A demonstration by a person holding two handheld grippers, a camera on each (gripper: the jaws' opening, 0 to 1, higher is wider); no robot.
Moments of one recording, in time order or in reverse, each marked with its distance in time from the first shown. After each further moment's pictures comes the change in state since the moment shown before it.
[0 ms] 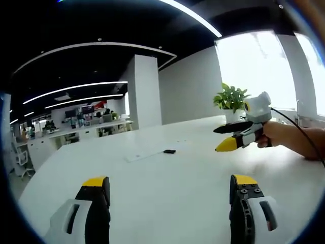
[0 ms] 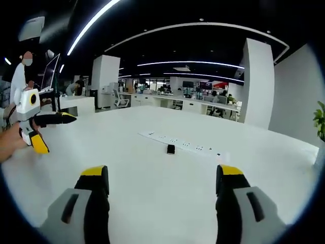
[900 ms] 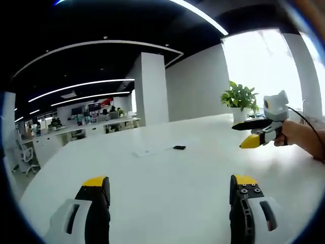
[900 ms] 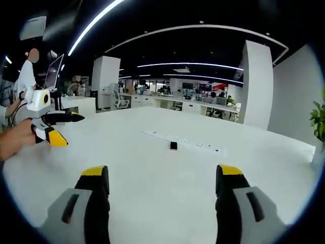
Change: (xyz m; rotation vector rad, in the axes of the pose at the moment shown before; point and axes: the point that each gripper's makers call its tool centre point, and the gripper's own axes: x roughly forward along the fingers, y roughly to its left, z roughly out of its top) left arm 0.000 0.023 -0.008 -0.022 0.022 0.056; right arm -0.030 0.010 -0.001 -0.006 -0.012 -0.002
